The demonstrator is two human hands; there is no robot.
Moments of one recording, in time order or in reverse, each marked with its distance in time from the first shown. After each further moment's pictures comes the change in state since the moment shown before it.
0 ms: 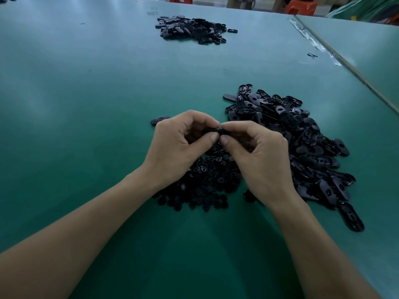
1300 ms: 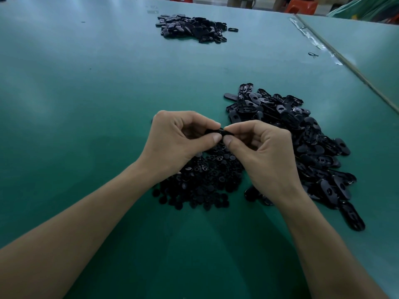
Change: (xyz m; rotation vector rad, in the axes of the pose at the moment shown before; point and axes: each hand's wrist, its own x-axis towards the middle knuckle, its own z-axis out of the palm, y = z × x) left_hand 0.005 0.003 -0.010 -0.034 -0.035 -0.052; right_hand 0.000 -0.002 -0.005 0.148 -0.046 0.090
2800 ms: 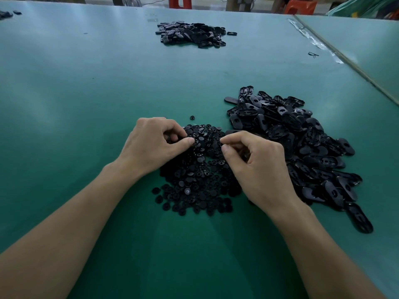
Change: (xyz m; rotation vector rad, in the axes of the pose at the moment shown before) left_hand 0.014 -0.032 -0.044 0.704 0.017 -0.075; right_hand -0.007 0.008 0.007 -0.393 0.024 -0.093
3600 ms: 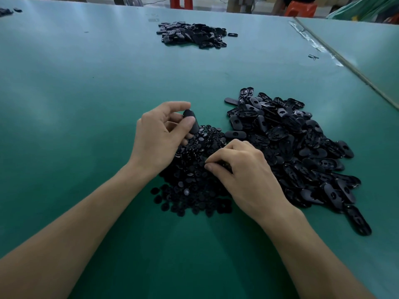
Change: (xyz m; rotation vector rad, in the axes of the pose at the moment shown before) left_hand -0.003 0.030 0.010 -0.568 0.154 -0.095; right_hand -0.005 -0.004 0.005 -0.266 -0.248 -0.070
